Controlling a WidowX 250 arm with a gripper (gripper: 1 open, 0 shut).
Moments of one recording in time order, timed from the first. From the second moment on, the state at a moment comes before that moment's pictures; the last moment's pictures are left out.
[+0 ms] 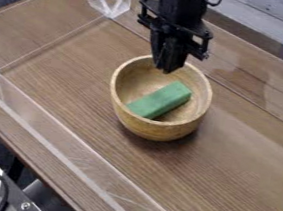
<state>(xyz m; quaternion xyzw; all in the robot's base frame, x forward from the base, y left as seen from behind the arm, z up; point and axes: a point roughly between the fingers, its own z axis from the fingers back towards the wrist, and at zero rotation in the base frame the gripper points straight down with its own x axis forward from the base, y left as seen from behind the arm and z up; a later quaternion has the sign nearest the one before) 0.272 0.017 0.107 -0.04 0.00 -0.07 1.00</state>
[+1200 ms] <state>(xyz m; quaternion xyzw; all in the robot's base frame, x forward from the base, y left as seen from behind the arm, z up) 0.271 0.020 0.094 -0.05 0.02 -0.07 1.00</state>
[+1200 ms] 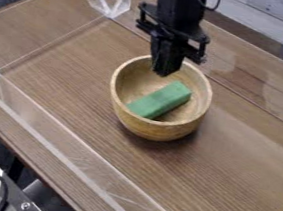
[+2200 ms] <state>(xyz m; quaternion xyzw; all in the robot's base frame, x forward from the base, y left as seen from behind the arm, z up) 0.269 0.027 0.051 -0.06 0.06 -0.07 0.99</state>
